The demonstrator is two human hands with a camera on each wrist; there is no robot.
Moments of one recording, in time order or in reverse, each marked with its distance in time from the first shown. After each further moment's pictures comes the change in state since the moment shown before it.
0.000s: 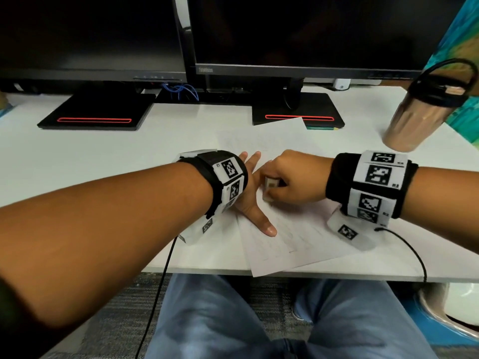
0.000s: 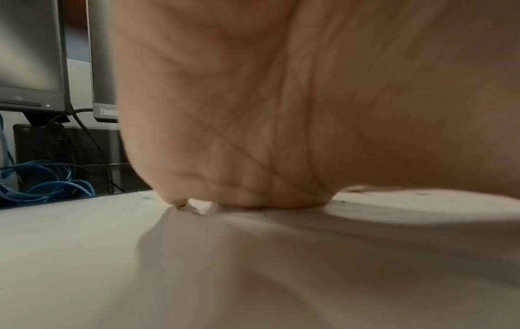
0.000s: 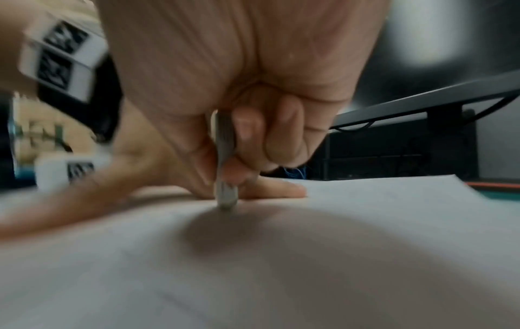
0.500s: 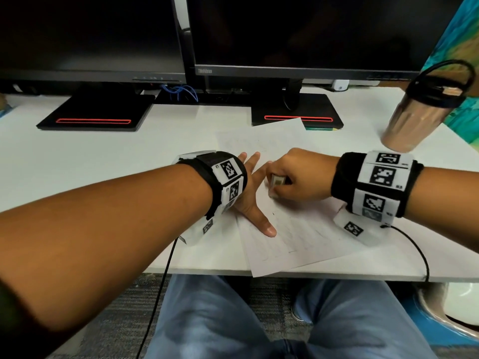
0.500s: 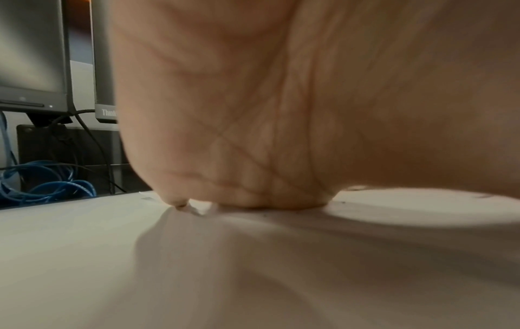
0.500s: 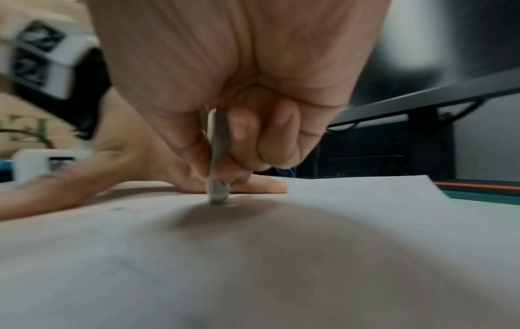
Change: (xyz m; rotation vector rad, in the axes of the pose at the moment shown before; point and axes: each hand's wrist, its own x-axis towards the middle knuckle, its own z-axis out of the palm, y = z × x) left_hand 0.002 -0.002 0.003 -0.031 0.034 0.004; right_hand -0.005 0.007 -0.003 0.027 -0.001 0.036
